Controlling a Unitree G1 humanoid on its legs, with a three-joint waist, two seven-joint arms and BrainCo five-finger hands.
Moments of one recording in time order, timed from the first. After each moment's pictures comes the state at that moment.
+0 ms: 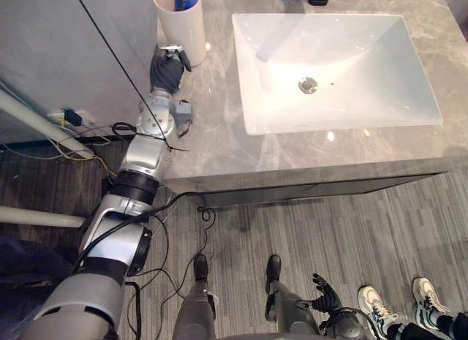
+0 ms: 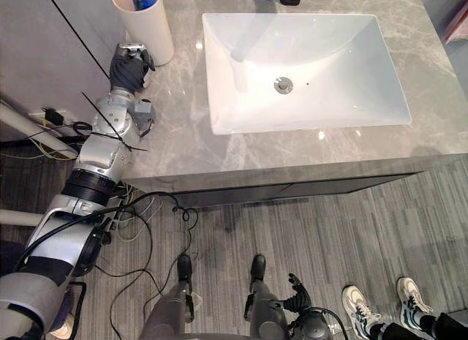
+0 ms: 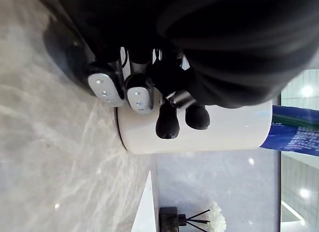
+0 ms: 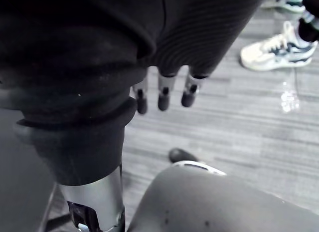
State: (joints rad) left arm -0.97 0.44 -0.19 0.56 -0.34 -0.06 0.24; right arm 0.18 -0.17 0.13 0.72 -0.15 -0.09 -0.07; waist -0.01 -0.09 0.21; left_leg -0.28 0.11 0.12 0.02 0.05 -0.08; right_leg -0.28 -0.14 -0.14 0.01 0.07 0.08
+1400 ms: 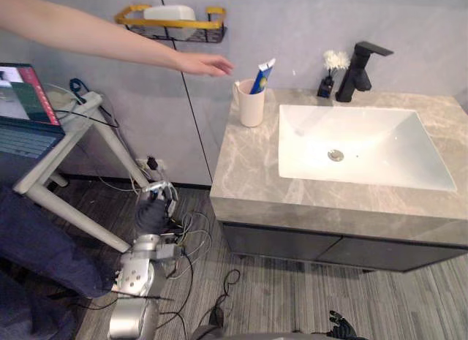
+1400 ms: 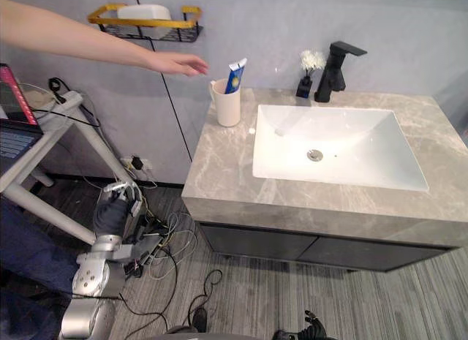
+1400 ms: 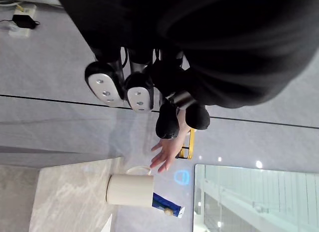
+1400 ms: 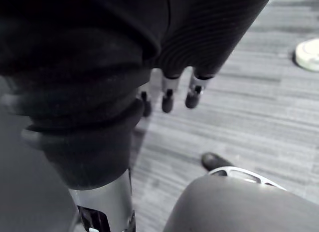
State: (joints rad) left arm 0.28 0.14 0.00 -0.32 -0.31 -0.13 0.08; right arm 0.19 -0.17 0.03 1.01 -0.13 -0.10 -0.06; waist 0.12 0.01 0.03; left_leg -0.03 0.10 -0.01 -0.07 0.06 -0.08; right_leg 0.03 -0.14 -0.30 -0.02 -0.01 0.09
